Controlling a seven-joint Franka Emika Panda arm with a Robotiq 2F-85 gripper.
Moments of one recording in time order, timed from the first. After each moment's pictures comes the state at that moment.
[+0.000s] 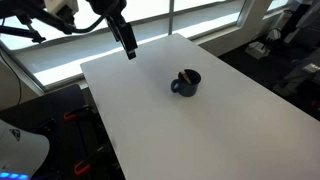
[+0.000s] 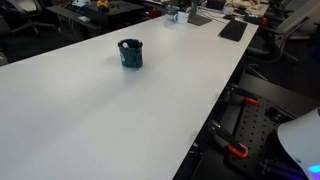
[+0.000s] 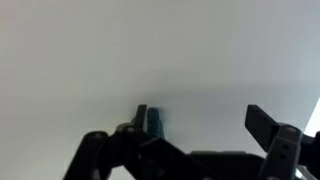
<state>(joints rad) 0.04 -0.56 -0.05 -2.76 0.09 2.38 -0.04</state>
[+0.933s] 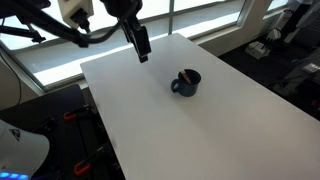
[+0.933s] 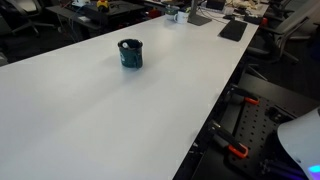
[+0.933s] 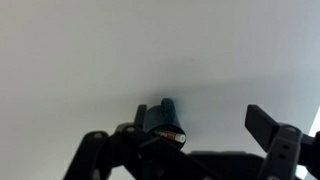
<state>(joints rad) 0.02 -0.49 -0.14 -2.69 0.09 2.38 -0.08</state>
